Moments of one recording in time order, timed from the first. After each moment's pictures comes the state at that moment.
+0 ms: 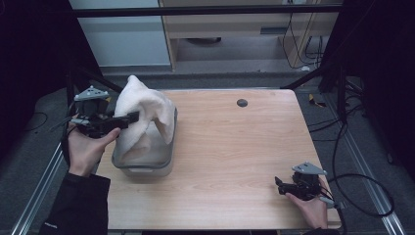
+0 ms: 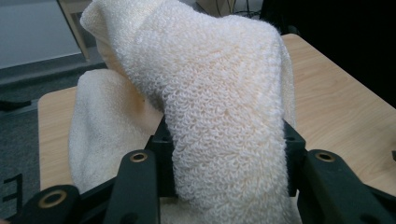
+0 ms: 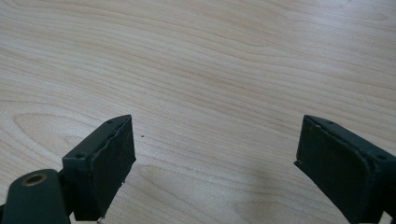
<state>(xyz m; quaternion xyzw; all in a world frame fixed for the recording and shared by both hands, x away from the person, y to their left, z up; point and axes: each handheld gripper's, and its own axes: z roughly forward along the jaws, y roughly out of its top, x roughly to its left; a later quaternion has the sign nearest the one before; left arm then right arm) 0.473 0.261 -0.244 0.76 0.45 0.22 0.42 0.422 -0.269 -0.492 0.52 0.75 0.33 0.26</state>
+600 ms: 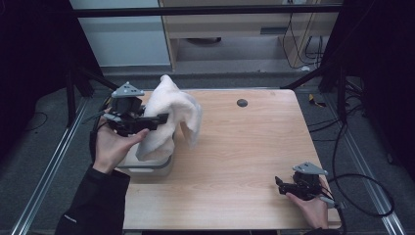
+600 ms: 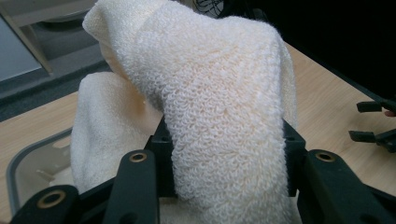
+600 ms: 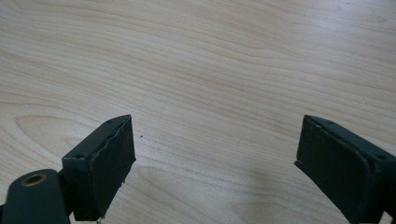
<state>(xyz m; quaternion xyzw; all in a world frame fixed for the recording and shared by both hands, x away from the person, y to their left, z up) 0.472 0.197 -0.235 0.80 0.39 0.19 0.42 0.421 -0.269 -0.491 0.52 0.74 0.33 0.26</state>
